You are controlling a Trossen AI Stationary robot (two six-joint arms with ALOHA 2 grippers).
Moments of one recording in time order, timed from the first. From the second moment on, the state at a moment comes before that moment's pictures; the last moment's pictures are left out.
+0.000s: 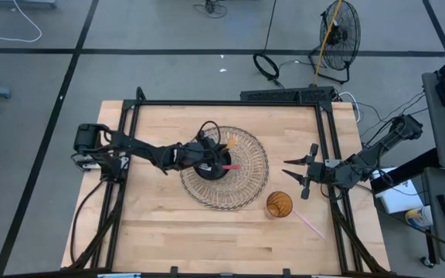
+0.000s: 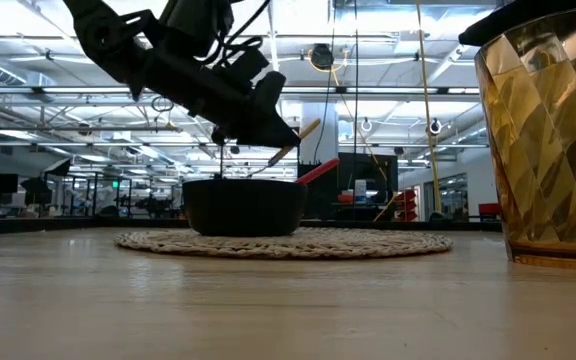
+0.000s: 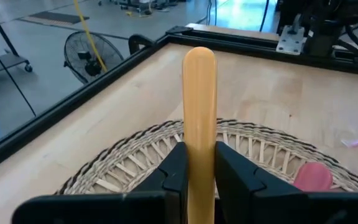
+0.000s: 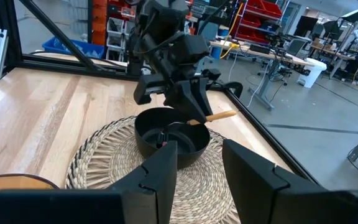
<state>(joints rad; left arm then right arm) 0.03 1.69 0.77 0.58 -0.40 -0.13 0.63 0.61 0.42 -0.05 0.88 0.00</state>
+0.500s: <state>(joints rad) 0.07 1.69 0.77 0.47 -0.33 -0.13 0.63 0.61 0.42 -0.05 0.88 0.00</state>
